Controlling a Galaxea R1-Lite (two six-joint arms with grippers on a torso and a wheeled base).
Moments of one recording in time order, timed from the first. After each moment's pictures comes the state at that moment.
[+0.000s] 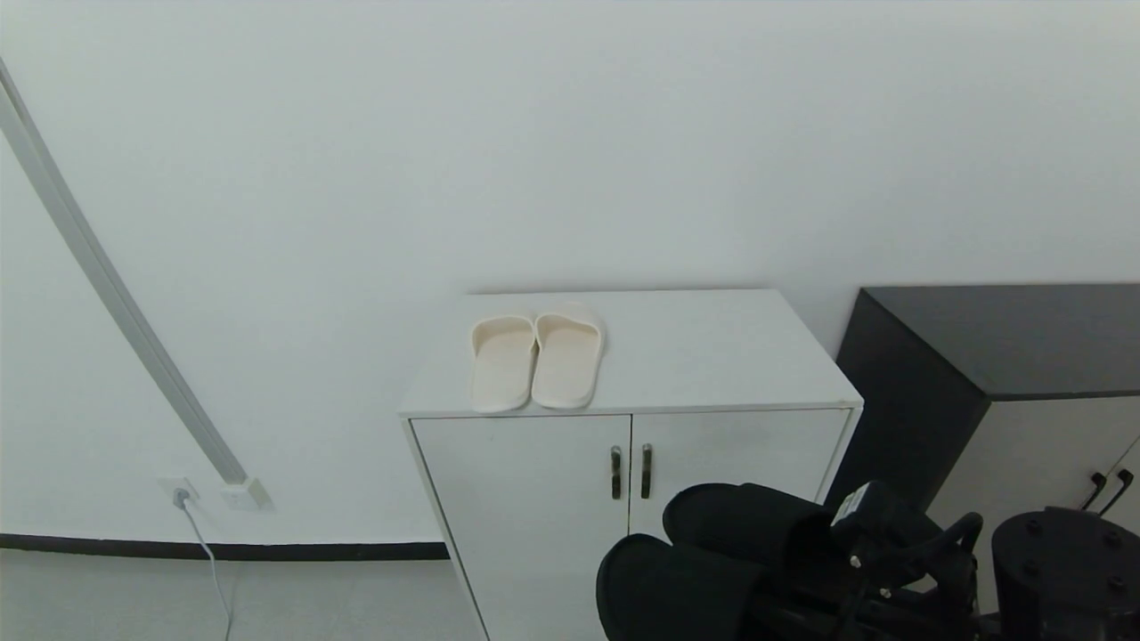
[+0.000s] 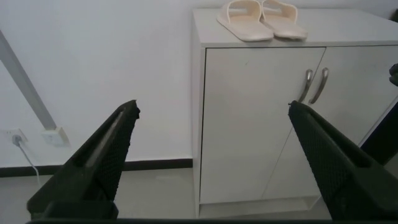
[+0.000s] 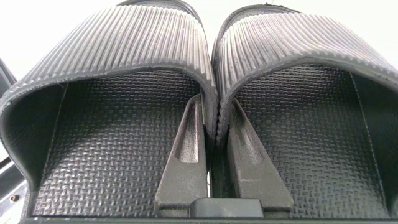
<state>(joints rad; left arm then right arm) 0.00 0.00 0.00 0.00 -0.01 -0.01 0.87 1.55 -0.25 -0.92 -0.02 0.08</state>
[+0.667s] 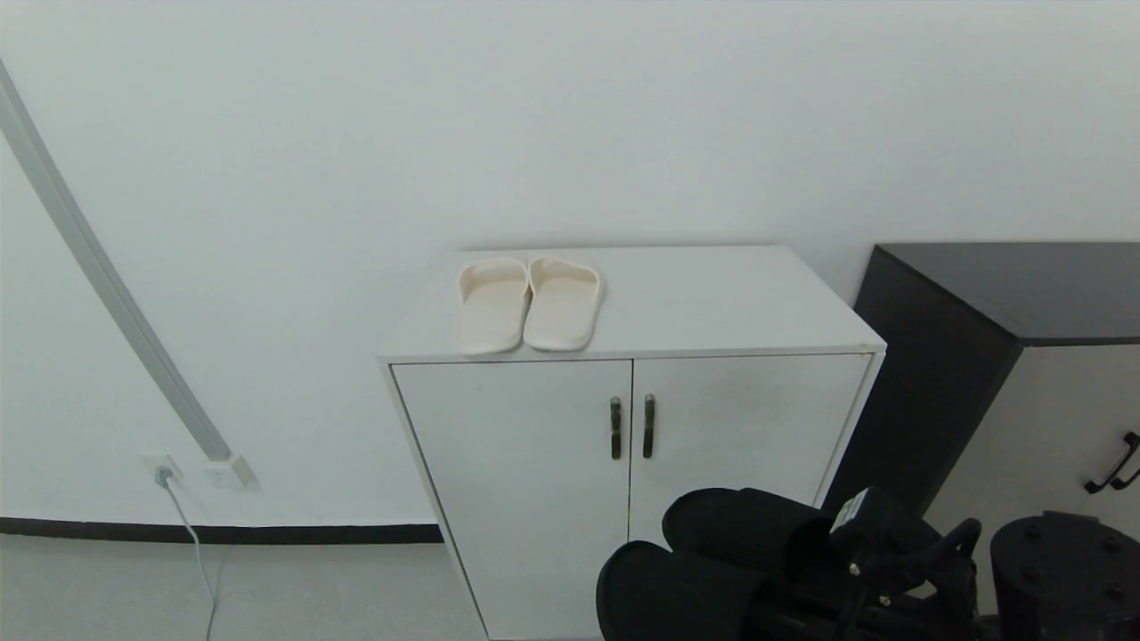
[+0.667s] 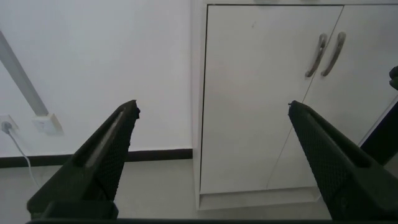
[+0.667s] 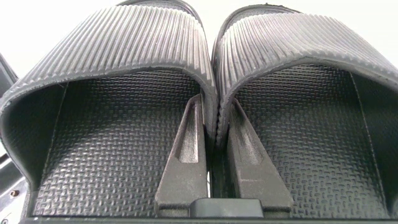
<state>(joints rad) 0.00 0.00 0.00 0.00 -0.01 -0.01 0.87 1.56 -0.24 -0.92 -0.01 0.08</state>
